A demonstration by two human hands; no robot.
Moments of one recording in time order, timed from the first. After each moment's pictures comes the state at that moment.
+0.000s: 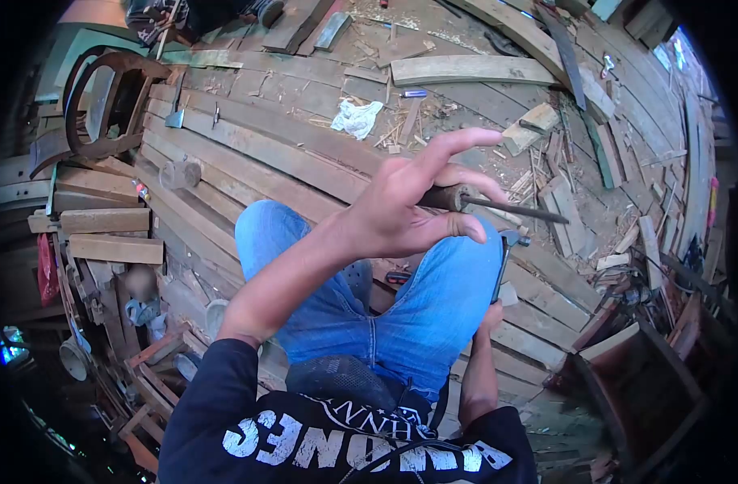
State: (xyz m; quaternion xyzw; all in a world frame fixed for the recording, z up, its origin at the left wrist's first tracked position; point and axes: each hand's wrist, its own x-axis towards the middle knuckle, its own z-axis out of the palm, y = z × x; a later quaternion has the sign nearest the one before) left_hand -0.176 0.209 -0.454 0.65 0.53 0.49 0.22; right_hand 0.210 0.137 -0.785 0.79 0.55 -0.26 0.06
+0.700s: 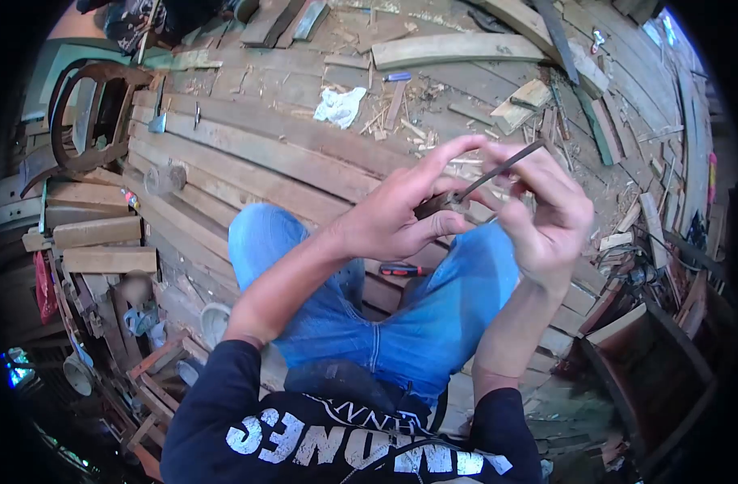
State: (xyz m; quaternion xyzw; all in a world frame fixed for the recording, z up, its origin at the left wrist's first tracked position) left_hand -0.151 0.192 -0.503 0.49 0.45 0.52 0.54; right_hand 0.002 0.301 -0.468 0.18 0.74 -0.51 -0.40
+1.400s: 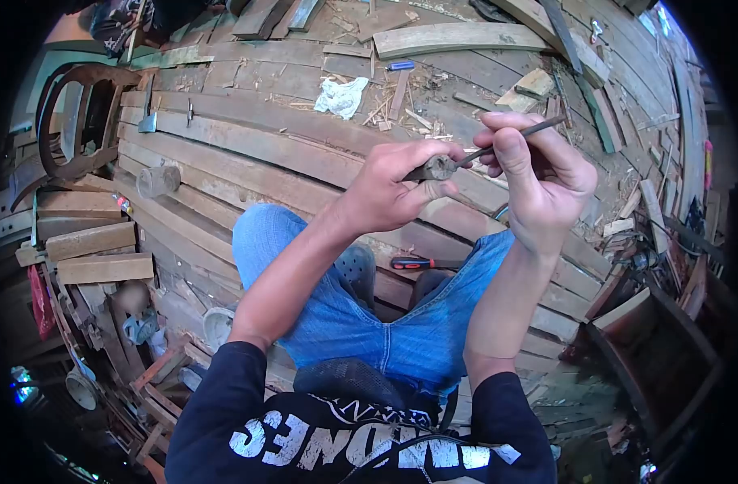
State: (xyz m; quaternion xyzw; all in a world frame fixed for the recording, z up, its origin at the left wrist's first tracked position) left_hand -0.188 0.173 -0.536 0.58 0.54 0.53 0.31; right_hand -0.048 0.274 -0.485 0.24 0.64 -0.59 -0.44
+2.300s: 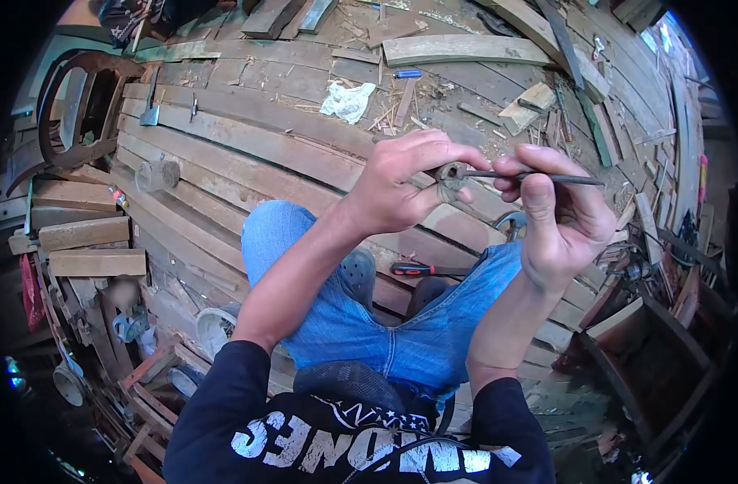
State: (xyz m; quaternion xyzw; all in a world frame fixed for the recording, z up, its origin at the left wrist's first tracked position) left_hand -0.198 0.173 -0.524 0.59 0.51 0.57 0.24; right_hand -0.048 0.249 -0.466 0.19 0.63 -0.58 -0.49
